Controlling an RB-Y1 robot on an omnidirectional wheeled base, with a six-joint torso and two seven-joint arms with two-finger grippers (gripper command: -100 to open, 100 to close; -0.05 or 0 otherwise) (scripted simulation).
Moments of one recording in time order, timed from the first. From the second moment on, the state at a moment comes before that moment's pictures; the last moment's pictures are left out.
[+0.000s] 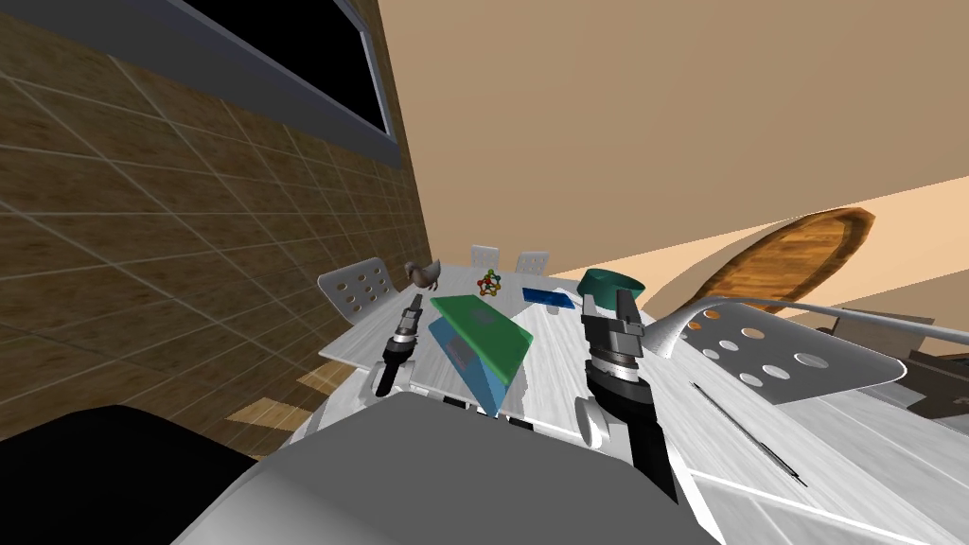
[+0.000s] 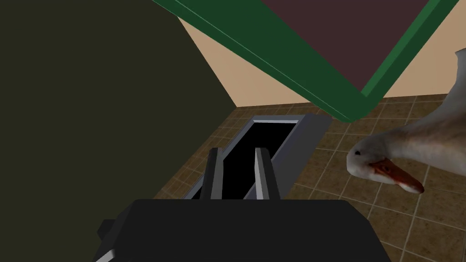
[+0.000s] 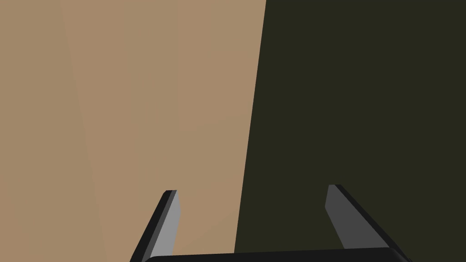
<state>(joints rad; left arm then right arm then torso) 0.25 -0.04 0.40 -1.60 -0.39 -1.04 0.06 0.46 -0.04 0.03 -2.26 0.10 -0.53 -0.10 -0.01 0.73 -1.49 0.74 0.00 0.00</state>
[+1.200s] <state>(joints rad) 0.20 0.02 0.41 -1.71 -0.39 -0.87 0.13 0.46 -0.04 0.03 -2.26 0.10 -0.53 -0.10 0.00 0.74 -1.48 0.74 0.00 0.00</state>
